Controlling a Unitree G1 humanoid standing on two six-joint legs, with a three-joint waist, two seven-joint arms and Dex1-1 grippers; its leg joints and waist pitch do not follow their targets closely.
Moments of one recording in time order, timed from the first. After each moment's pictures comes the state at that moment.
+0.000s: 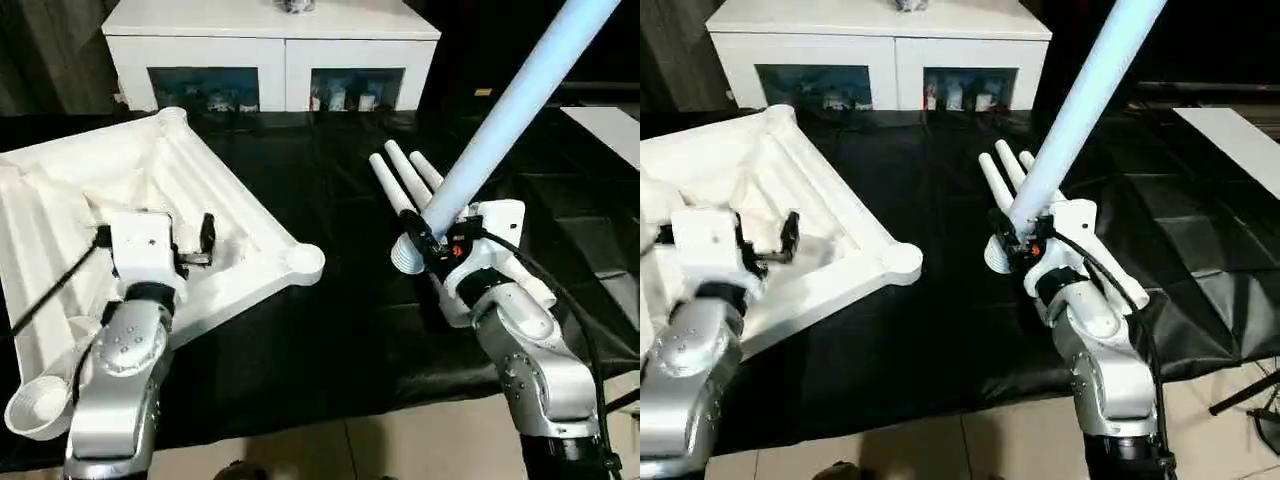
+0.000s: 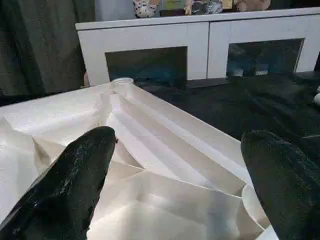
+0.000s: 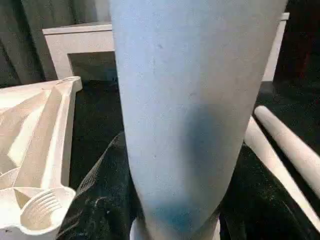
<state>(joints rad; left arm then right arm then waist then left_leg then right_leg) -0.07 0.16 0.09 -0.31 -0.02 0.35 0.02 -0.23 -0.14 -0.04 -0.13 0.26 0.38 0.25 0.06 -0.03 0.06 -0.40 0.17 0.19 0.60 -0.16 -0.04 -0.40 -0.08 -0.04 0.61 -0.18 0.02</state>
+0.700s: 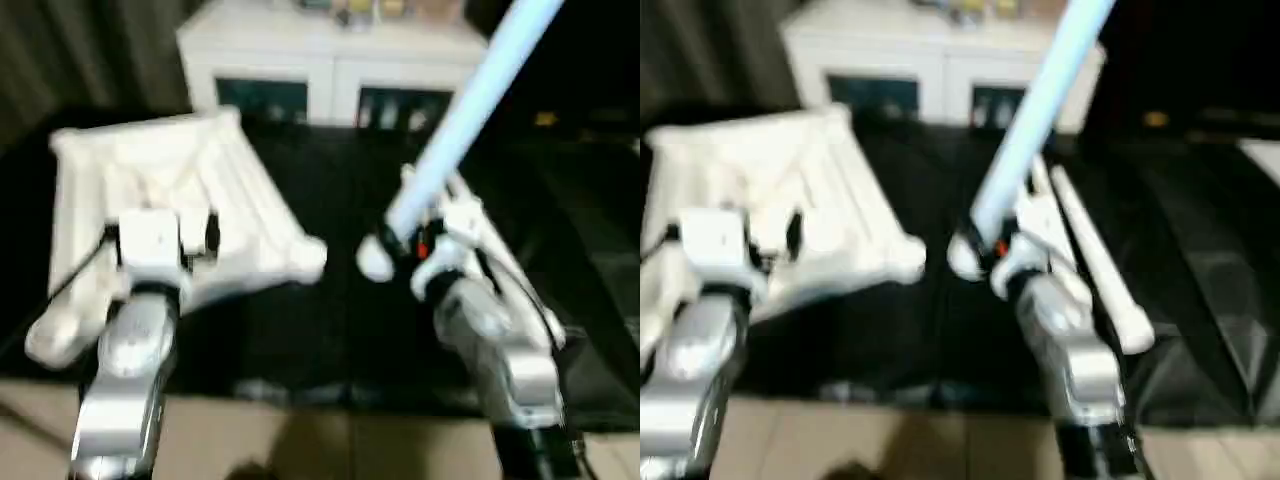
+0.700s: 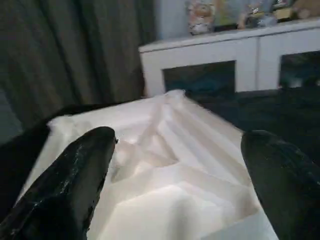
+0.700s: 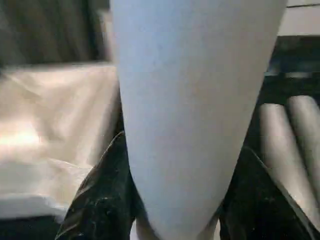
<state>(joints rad) -0.12 0.19 0.08 -0.31 0.02 0.36 0.02 -0.26 -0.12 0.06 -0.02 0.09 0.33 0.15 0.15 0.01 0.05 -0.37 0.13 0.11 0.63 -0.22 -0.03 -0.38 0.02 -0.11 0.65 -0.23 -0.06</state>
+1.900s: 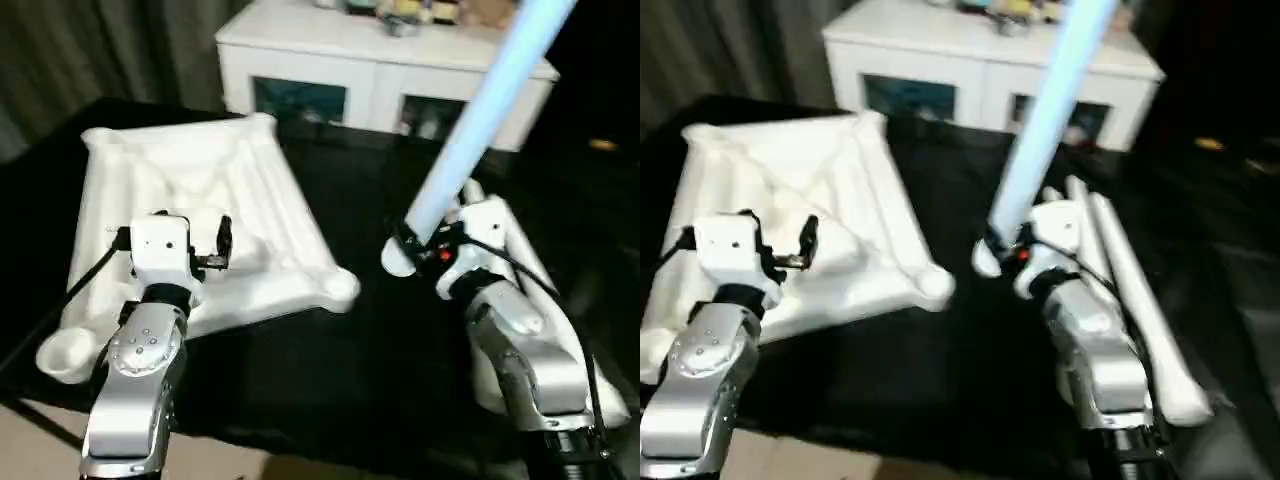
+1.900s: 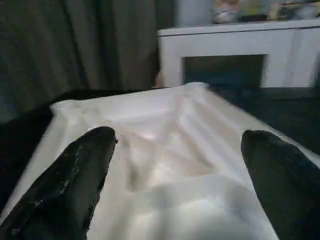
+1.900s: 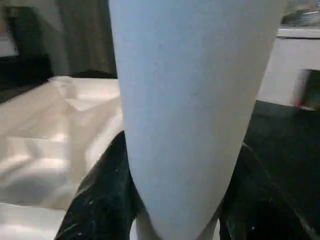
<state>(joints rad) -0.08 0.16 0.09 -0.28 0.00 0.33 -0.01 -0.25 -0.13 0.06 -0.07 0.23 0.31 0.34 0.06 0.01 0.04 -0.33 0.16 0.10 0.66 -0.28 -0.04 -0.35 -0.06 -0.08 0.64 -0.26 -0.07</state>
